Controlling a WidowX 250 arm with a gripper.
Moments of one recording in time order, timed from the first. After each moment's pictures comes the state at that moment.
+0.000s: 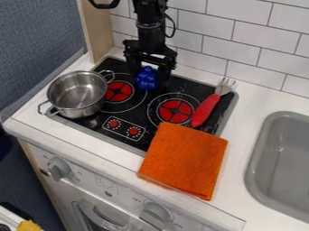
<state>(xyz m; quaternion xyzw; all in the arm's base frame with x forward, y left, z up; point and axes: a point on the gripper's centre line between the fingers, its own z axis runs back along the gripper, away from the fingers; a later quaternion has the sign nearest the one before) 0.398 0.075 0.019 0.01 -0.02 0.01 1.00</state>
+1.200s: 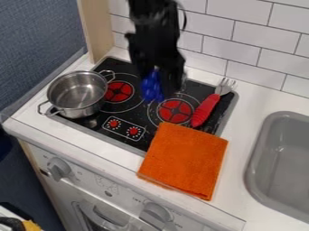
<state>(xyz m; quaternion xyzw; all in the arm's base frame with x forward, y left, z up) 0.293 -0.003 0.092 -0.02 -0.10 -0.17 0.98</state>
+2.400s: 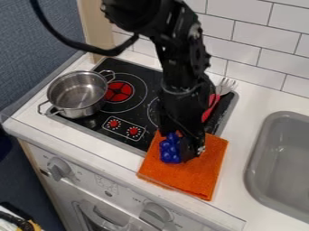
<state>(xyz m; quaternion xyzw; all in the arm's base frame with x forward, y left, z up) 0.269 -0.050 0.039 -0.02 -0.05 -0.29 0.96</state>
